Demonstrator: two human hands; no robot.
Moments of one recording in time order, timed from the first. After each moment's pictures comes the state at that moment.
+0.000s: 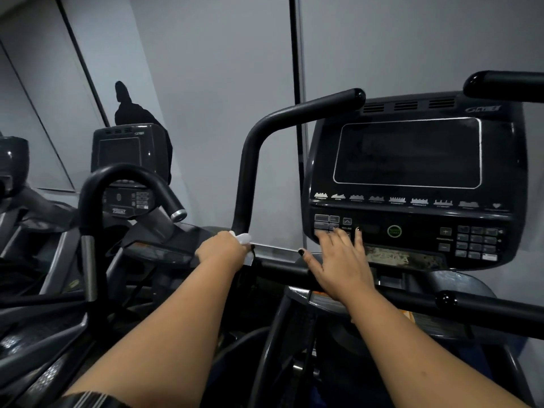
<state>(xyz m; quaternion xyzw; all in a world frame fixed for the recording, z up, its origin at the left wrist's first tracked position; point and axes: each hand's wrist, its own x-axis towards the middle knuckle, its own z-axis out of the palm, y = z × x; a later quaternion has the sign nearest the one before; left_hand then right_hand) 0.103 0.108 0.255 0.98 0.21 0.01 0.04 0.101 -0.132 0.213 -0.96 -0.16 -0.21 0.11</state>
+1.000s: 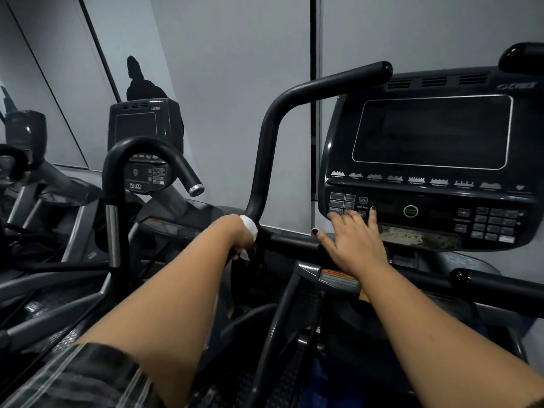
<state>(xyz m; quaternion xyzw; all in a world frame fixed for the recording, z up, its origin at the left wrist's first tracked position) 0.051 0.098 0.289 0.95 0.20 -0.14 0.17 0.096 -0.129 0.213 -0.97 -0.17 -0.19 0.05</state>
